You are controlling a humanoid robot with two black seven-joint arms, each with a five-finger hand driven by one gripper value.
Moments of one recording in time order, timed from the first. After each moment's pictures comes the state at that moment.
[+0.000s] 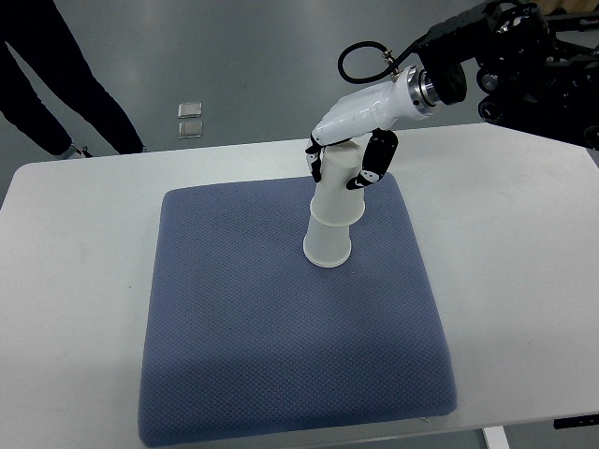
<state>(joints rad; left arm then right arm) 0.00 0.00 0.07 -0.13 -0.04 0.04 -0.19 1.65 -0.43 -0.27 1.12 -1.36 0.36 0.41</state>
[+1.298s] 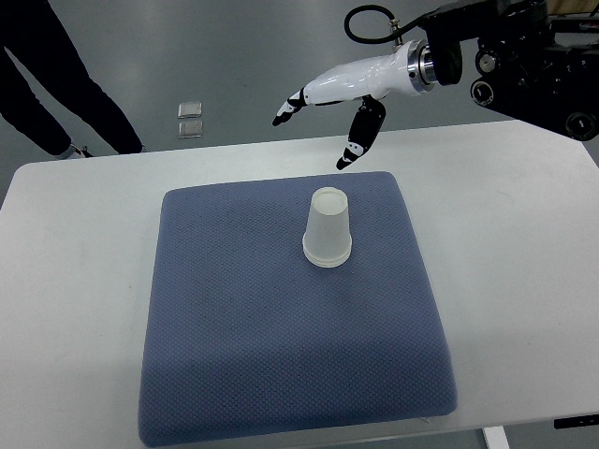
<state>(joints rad) 0.00 0.00 0.07 -0.13 -0.04 0.04 -0.19 1.54 -0.40 -0.08 0.96 -1.22 0.34 0.40</state>
